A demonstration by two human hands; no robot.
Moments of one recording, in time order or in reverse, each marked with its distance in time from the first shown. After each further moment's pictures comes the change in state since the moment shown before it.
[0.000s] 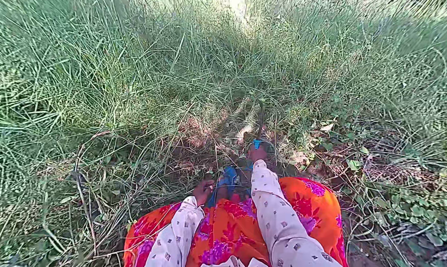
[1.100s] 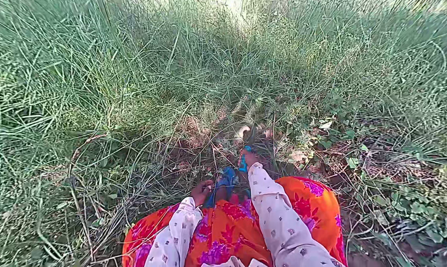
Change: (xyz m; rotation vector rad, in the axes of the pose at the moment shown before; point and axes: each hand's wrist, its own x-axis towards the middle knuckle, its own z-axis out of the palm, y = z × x) left_hand -0.002 0.014 -0.004 0.039 -0.035 -0.056; right_hand -0.031 -0.006 0.017 0.450 -0.230 0.306
